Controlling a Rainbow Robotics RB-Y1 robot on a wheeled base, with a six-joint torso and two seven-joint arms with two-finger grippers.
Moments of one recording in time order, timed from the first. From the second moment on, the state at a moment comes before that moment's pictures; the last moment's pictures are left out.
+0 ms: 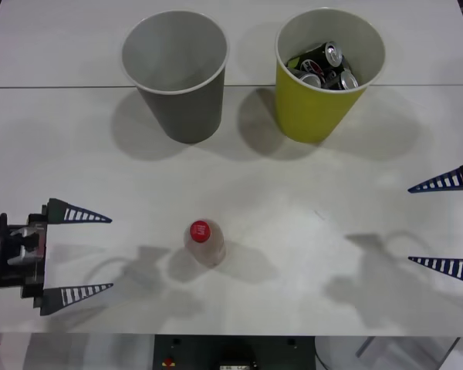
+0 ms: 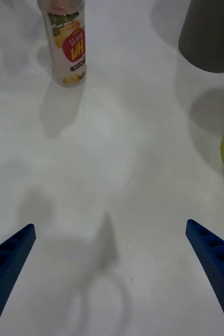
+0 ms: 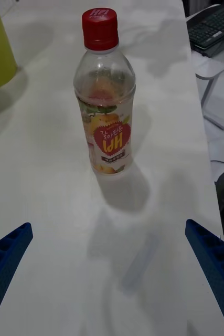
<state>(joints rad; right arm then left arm) 0.26 -1.13 -0.26 -2.01 1.31 -1.13 -0.09 0.16 0.97 -0.01 -1.75 -1.14 -1.14 -0.27</state>
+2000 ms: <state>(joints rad) 0.26 -1.13 -0.26 -2.01 1.31 -1.13 -0.09 -0.04 0.39 -0.11 -1.60 -1.47 -1.14 -0.27</state>
